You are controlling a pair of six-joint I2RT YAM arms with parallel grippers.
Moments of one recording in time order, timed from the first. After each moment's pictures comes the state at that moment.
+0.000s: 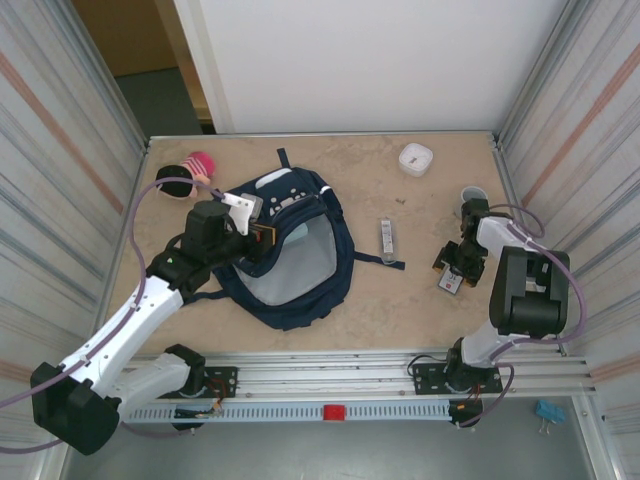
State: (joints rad) left arm -0.47 0.99 0.83 -0.37 0.28 -0.24; right arm -0.12 1.60 0.93 -0.87 -0.02 0.41
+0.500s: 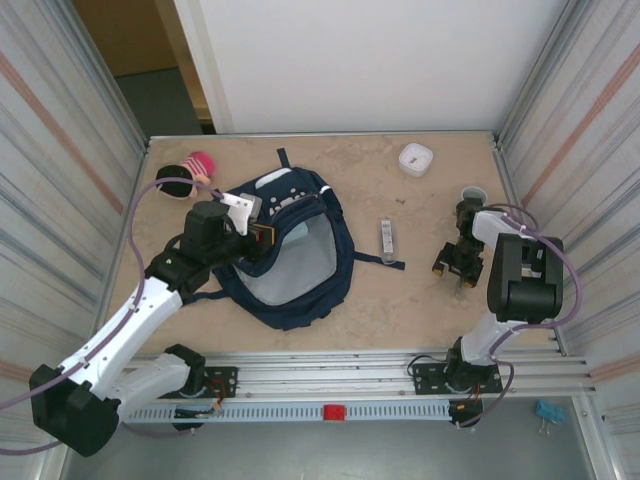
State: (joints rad) left arm -0.47 0.98 0.83 -0.37 0.26 -0.24; right arm -0.10 1.69 0.97 -0.90 0.03 0.40
